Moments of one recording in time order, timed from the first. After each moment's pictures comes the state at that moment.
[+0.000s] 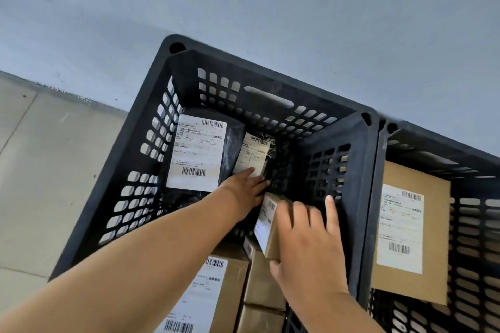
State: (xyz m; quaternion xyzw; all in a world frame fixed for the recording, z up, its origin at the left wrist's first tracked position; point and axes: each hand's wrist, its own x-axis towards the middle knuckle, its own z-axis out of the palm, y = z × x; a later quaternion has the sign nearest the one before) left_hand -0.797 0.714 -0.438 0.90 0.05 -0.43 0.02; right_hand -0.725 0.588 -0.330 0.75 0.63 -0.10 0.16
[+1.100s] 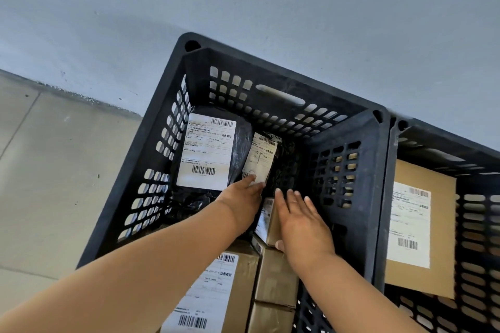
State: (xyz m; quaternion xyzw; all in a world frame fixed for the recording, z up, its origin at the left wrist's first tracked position) left_hand -0.824 0.695 -0.438 0.92 0.08 -0.37 0.03; right_hand -0.718 0.613 -0.374 0.70 0.61 -0.26 0.26
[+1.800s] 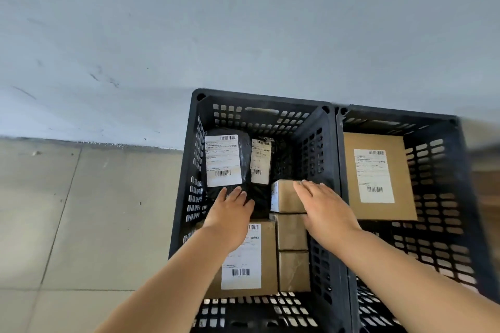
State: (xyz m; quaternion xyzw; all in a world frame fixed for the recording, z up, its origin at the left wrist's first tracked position) left_hand -0.918 0.656 -0.307 0.89 0.29 -0.28 0.20; right_hand -0.738 0.570 -0.243 0.74 0.60 -0.26 0.14
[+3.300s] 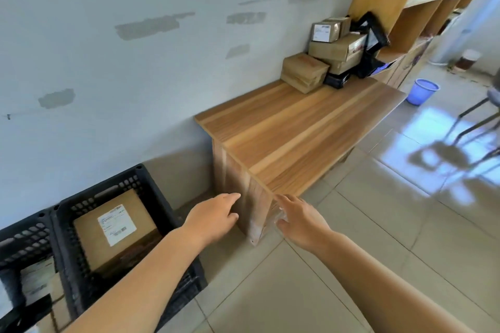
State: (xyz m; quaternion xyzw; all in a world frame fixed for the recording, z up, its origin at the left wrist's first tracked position) left_hand -0.559 0.138 0.073 0.96 0.04 -0.12 0.23; right_hand -0.495 -0.065 0.091 0.94 0.25 -0.20 -0.12
